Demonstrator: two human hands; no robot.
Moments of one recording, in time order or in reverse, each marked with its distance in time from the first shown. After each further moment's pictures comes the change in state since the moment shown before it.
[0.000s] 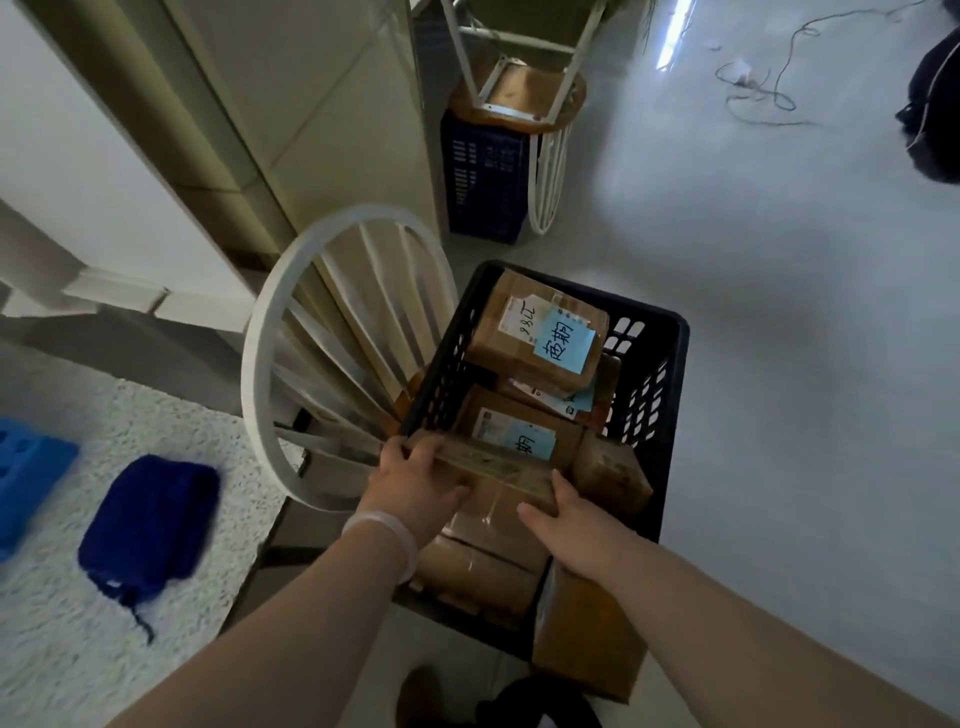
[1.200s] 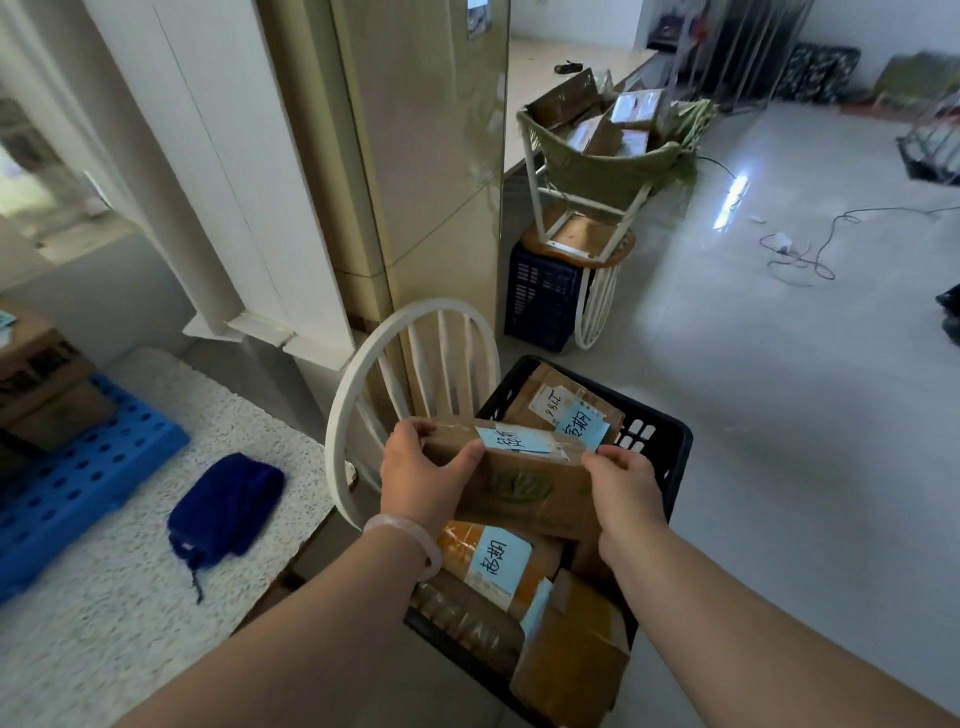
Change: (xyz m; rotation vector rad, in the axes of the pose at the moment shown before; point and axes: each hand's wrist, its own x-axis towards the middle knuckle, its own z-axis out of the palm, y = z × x) left_hand -0.093 0.050 -0.061 -0.904 0.470 0.008; right_hand -0.078 -0.042 -0.064 0.971 0.423 -0.223
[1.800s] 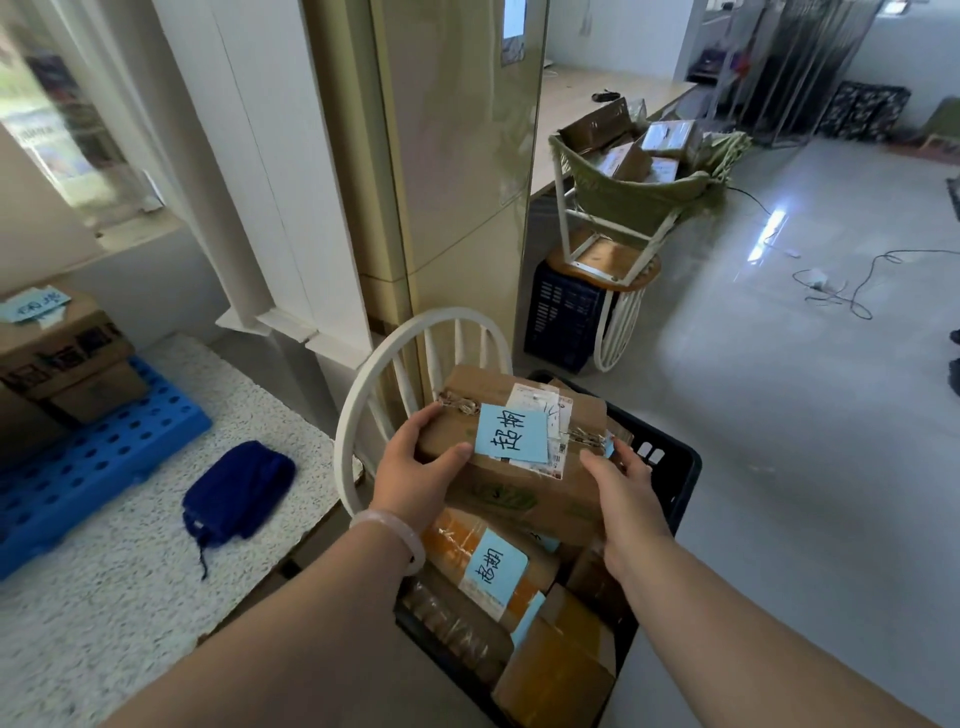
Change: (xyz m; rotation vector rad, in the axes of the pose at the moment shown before) left_hand -0.009 0.006 -0.006 -0.211 -0.068 -0.032; right_hand 0.009 -0.002 -0.010 0.035 -0.169 -0.007
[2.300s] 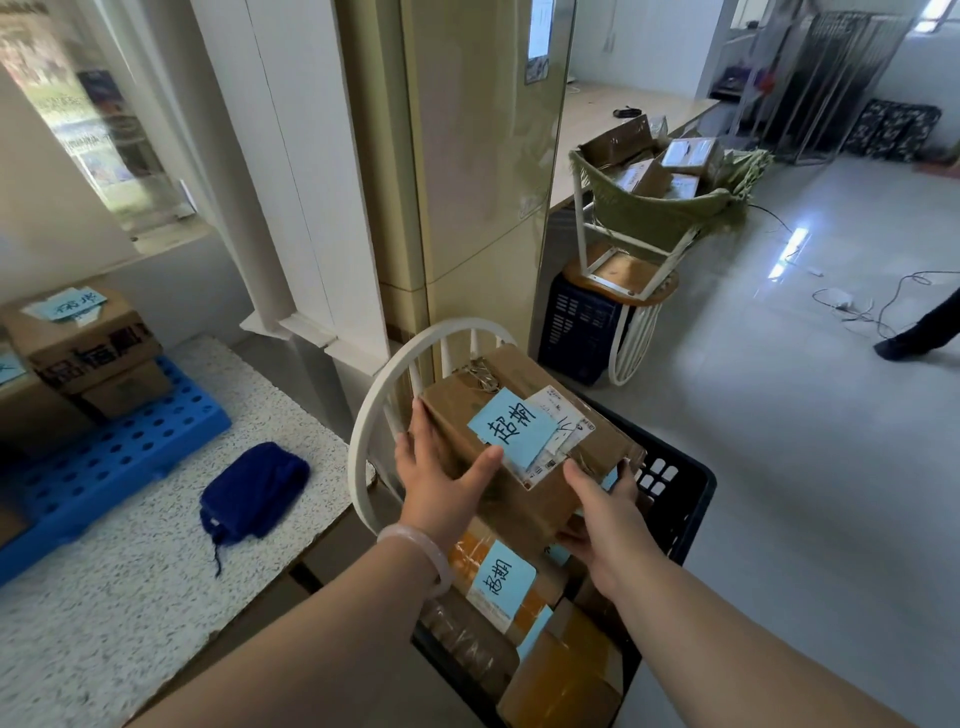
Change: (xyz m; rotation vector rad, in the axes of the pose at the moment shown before) left_hand -0.021 0.013 0.014 0.096 0.074 -0.006; right_hand 0.001 0.012 0.018 -0.002 -0.093 0.040
